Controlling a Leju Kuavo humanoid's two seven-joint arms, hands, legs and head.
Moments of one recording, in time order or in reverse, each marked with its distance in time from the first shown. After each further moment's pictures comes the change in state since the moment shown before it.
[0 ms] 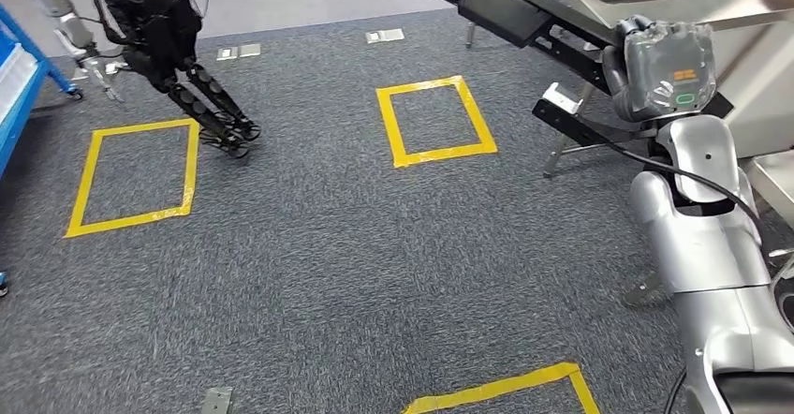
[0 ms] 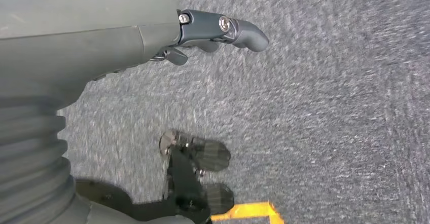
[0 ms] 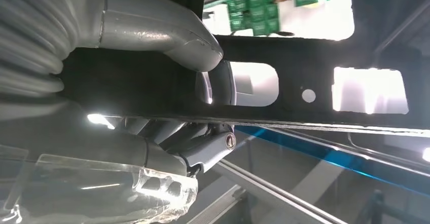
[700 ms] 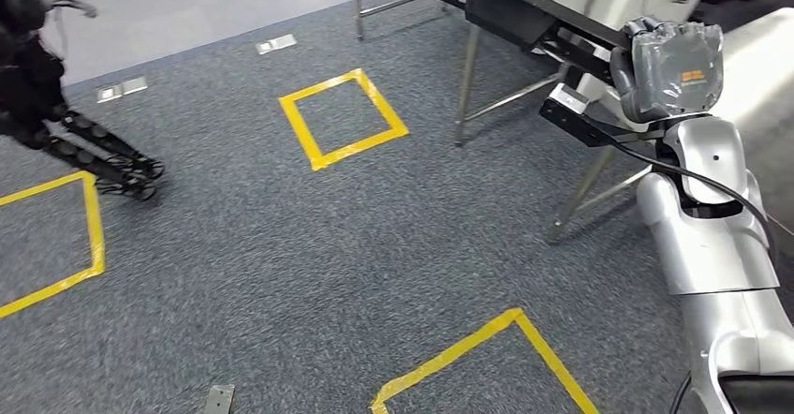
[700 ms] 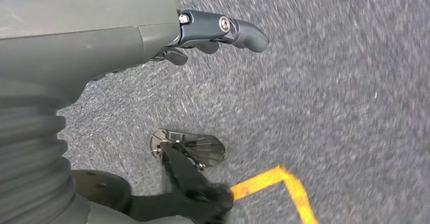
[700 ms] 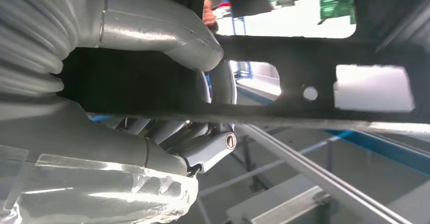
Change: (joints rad) left arm 0.001 -0.003 0.000 0.000 -0.002 0.000 0.003; right arm 0.008 0.004 -0.013 -0.006 0.009 0.012 0.004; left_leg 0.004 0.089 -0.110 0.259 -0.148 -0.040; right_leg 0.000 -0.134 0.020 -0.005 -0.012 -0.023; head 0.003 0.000
